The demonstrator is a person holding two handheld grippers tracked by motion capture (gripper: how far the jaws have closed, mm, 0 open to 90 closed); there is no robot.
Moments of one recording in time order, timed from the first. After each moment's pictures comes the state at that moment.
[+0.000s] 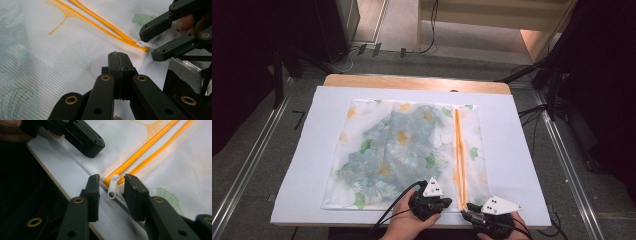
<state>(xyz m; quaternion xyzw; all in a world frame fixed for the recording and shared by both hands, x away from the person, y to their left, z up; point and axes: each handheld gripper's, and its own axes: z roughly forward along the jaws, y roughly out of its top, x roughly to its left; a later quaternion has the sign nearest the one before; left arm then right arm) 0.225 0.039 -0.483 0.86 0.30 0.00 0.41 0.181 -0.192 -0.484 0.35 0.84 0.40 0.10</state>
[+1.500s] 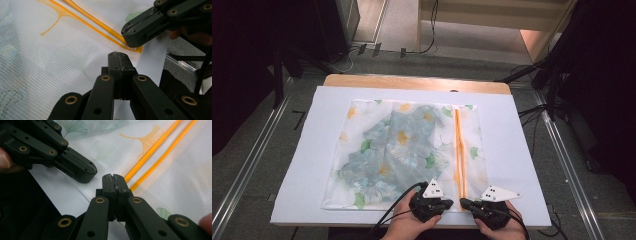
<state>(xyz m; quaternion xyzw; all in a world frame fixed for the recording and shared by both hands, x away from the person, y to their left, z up) 0.223 0.038 -0.485 0.86 0.29 -0.01 0.42 0.204 -0.188 -0.480 0.39 0.81 0.42 0.06</state>
